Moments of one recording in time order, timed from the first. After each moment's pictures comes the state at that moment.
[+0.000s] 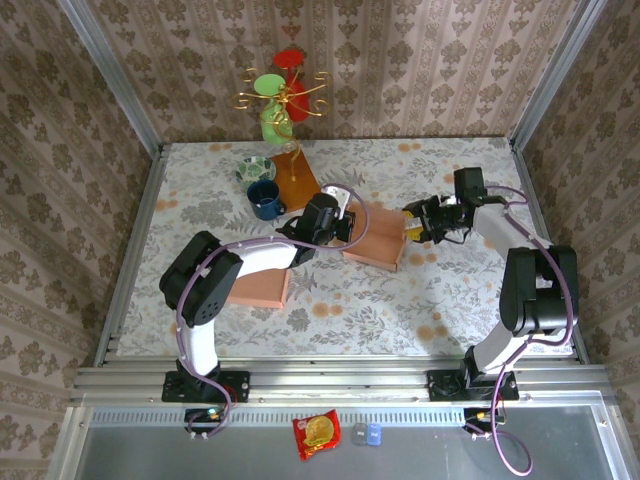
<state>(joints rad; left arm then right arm) -0.79 1.88 1.11 0.30 -0.04 -0.27 -0.02 1.64 1.10 -0.51 -0.75 1.11</state>
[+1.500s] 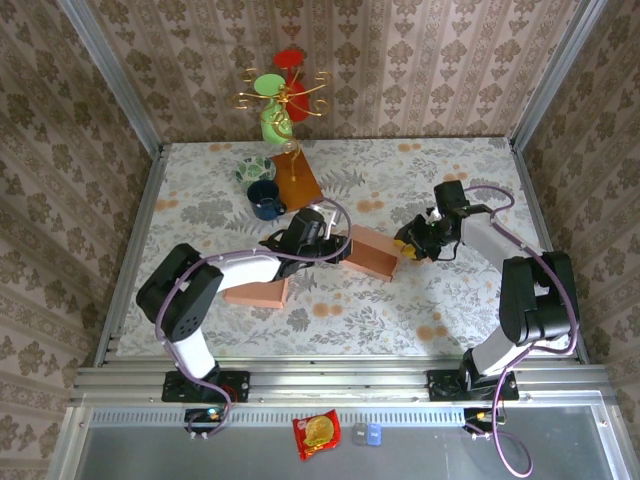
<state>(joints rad) -0.78 1.73 0.91 0.18 0.20 -0.48 0.10 1.60 1.01 -0.61 -0.54 0.84</state>
